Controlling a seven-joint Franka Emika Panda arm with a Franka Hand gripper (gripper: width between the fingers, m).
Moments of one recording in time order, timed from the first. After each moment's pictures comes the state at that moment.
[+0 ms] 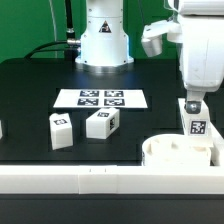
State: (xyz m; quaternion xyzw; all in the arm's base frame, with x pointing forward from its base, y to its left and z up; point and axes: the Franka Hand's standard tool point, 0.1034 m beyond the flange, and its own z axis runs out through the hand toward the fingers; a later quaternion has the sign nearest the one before) arm 0.627 0.089 0.103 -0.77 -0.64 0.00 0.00
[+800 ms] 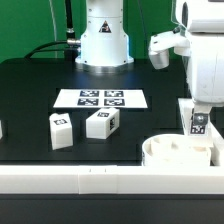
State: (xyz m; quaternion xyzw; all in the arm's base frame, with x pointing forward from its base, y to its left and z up) arm 0.626 0.095 0.088 -0.77 -0.64 0.00 0.01
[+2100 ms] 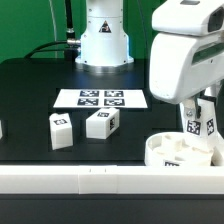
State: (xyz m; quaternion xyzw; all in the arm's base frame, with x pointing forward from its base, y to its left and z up) arm 0.626 0.103 0.086 -0.94 -0.33 0.00 0.01
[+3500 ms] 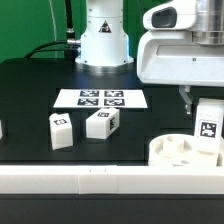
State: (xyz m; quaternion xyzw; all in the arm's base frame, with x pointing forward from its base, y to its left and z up) arm 0.627 0.115 0.085 -0.97 0.25 0.01 0.05
